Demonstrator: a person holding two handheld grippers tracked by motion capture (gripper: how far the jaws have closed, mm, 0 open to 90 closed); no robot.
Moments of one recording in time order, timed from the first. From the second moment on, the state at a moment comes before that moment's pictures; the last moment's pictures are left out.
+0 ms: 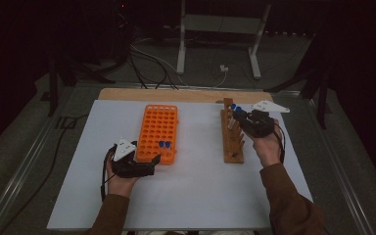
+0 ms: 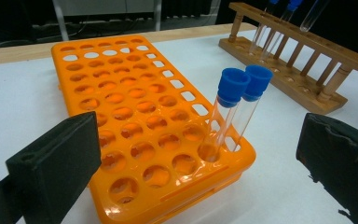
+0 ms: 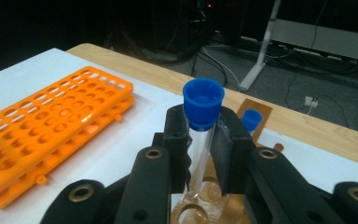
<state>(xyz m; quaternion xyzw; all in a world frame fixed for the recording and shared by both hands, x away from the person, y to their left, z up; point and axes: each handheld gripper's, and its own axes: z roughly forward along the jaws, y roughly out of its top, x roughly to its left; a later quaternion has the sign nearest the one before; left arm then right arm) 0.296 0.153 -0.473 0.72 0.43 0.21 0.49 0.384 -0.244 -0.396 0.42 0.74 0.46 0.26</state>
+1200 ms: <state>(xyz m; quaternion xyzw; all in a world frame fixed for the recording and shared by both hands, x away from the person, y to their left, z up) 0.291 0.136 -0.458 0.74 0.40 0.19 0.51 0.357 -0.187 -0.407 0.35 0.78 0.48 0.18</state>
